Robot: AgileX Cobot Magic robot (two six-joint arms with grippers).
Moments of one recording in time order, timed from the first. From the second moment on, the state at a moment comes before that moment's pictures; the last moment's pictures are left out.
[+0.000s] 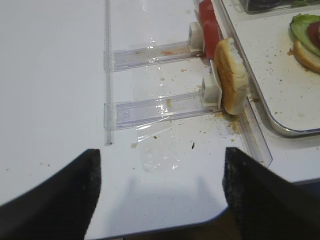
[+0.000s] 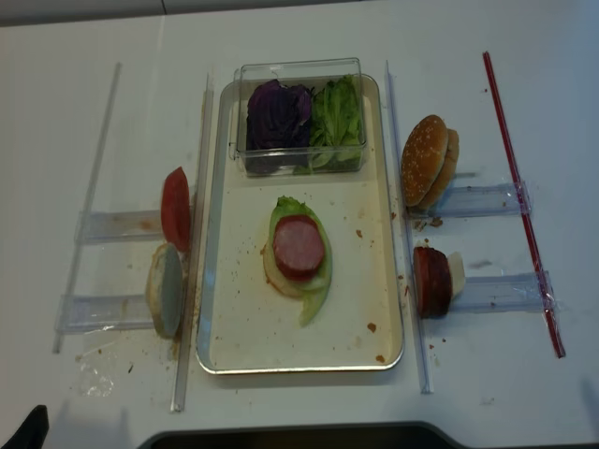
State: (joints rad) left arm -0.03 -0.02 -0.49 0.02 1.18 0.04; right arm 0.06 -0.02 -0.48 0.11 1.13 -0.11
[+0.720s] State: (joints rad) left arm -0.03 -0.02 -0.49 0.02 1.18 0.04; right arm 0.06 -0.02 -0.48 0.11 1.13 -0.11
